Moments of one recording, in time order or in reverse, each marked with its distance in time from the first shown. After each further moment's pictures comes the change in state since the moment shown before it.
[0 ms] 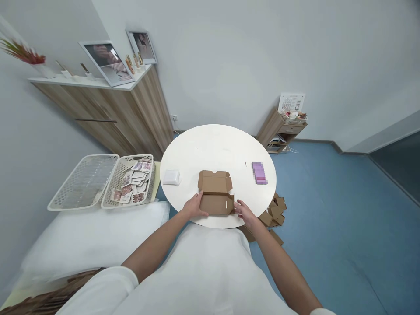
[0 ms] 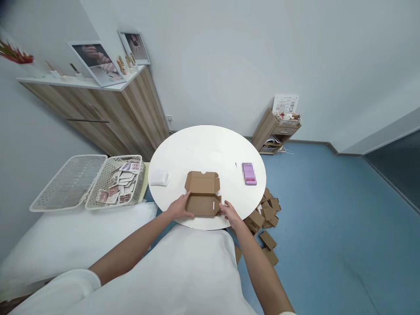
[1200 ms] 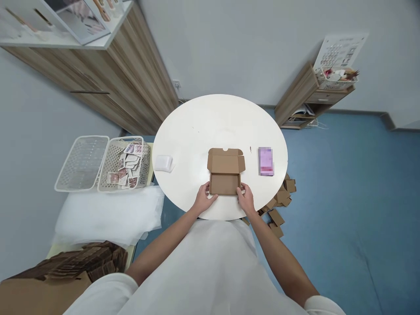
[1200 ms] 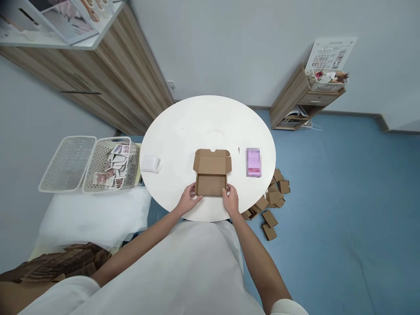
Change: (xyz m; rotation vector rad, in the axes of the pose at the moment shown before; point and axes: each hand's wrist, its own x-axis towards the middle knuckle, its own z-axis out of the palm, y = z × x) left_hand 0.025 0.055 0.071 -0.703 0.237 -0.140; right_hand 0.036 0.000 -0.030 -0.120 0.301 -0.122
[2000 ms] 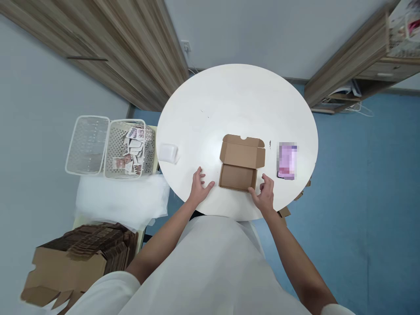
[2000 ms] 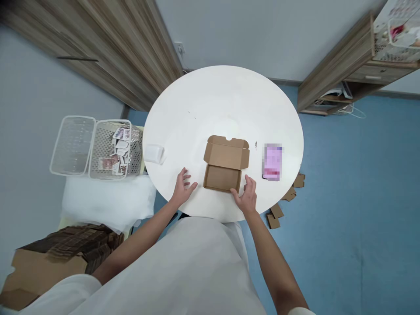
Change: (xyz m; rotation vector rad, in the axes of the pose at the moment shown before) left_hand 0.019 0.001 -0.037 0.116 0.197 -0.032; right_hand 0.029 0.002 -0.024 -0.189 0.067 -0.372
